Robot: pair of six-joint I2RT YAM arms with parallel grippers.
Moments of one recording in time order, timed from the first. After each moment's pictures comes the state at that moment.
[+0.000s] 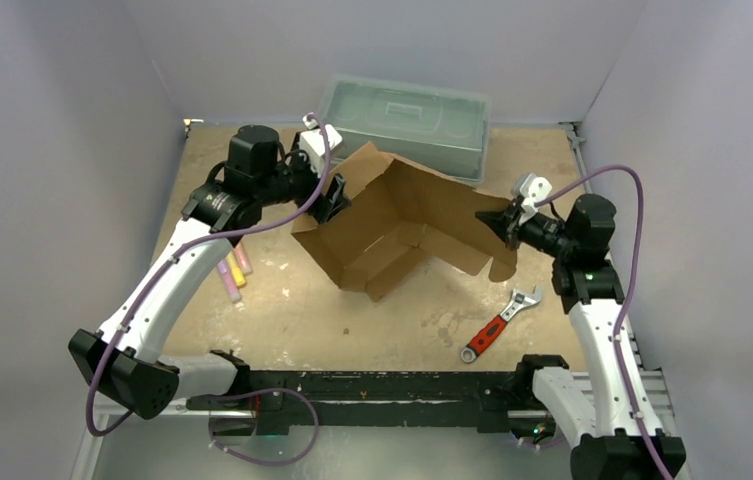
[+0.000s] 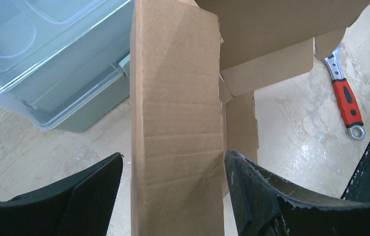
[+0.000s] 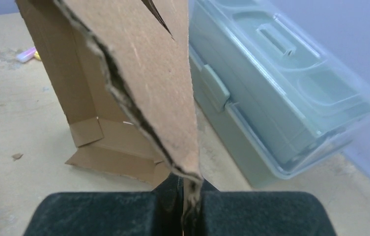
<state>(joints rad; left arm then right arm) -0.45 1.27 1.37 -0.56 0.41 0.24 -0.02 0.83 0.78 -0.16 -0.88 -0.34</state>
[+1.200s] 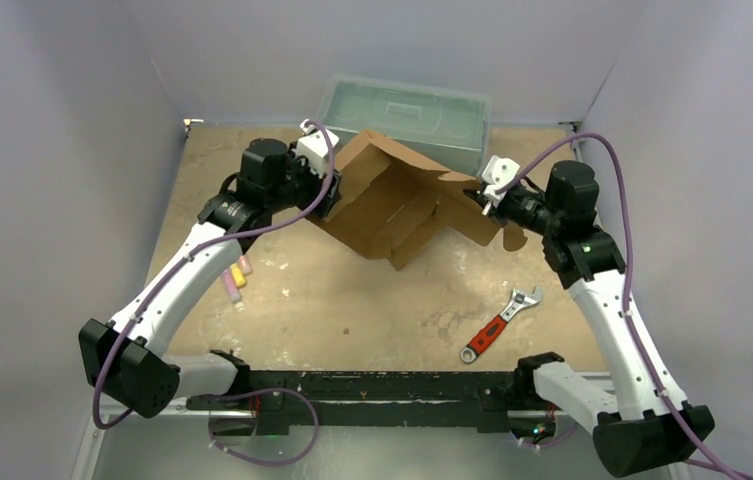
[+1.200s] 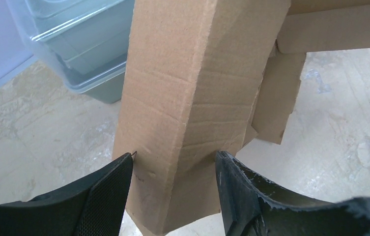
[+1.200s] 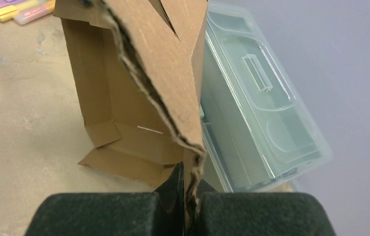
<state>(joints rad) -0.45 1.28 1.24 -0.41 0.19 0.16 0.21 0.98 1.09 -0.38 -0.62 -0.63</state>
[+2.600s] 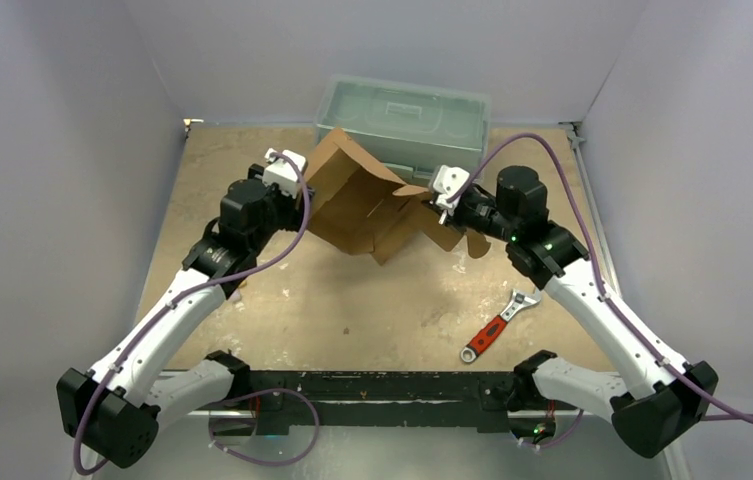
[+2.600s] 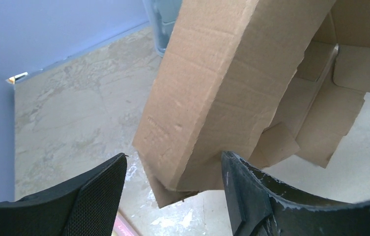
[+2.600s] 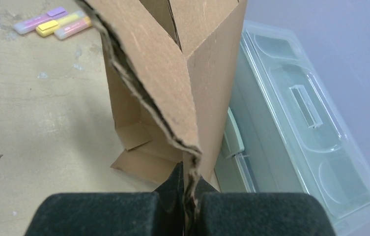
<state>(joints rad) -0.45 1.03 0.92 -0.21 -0.17 0.14 0.51 1.06 1.06 -0.28 -0.43 -0.56</state>
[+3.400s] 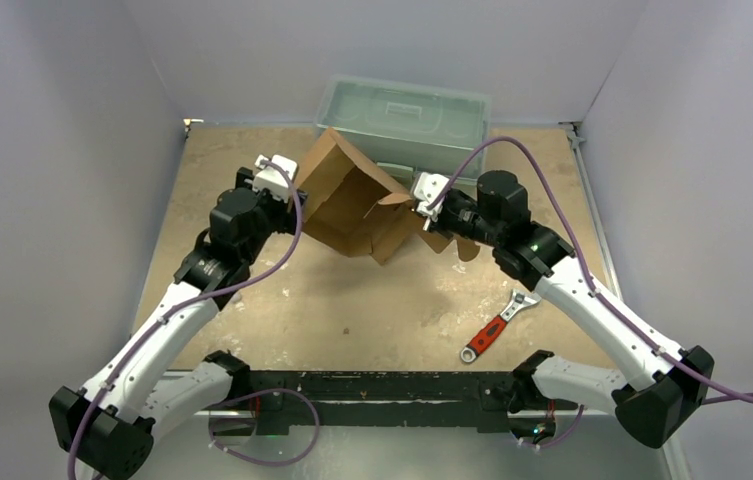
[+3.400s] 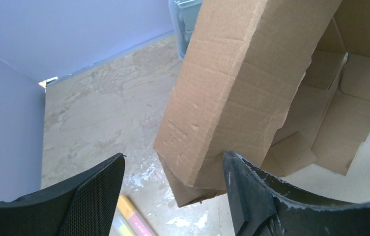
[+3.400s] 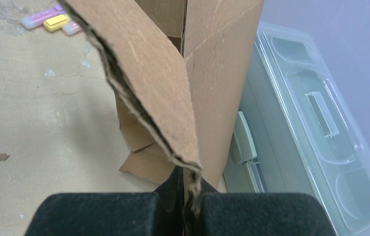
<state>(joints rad) -0.45 0.95 0.88 -0.18 -0.24 0.17 0.62 1.11 1.07 -0.27 -0.33 -0.56</state>
